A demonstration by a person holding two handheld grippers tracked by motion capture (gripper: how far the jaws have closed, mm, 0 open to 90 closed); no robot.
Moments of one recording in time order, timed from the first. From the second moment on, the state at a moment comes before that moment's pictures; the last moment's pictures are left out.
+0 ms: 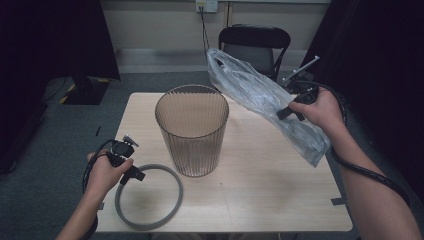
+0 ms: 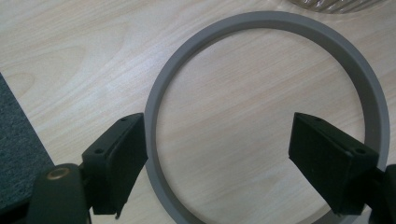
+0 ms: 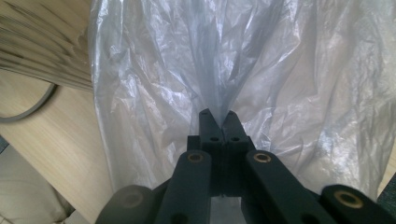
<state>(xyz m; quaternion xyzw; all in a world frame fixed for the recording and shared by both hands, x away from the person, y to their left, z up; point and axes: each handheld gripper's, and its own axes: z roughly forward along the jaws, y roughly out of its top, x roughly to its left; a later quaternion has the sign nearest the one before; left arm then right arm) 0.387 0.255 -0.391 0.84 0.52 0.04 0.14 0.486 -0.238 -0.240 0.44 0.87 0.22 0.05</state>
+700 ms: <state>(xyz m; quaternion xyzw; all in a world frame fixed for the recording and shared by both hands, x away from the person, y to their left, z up) 0.388 0.258 -0.390 0.85 0.52 0.04 0.13 0.495 -0.203 -0.198 0.42 0.88 0.20 0.07</state>
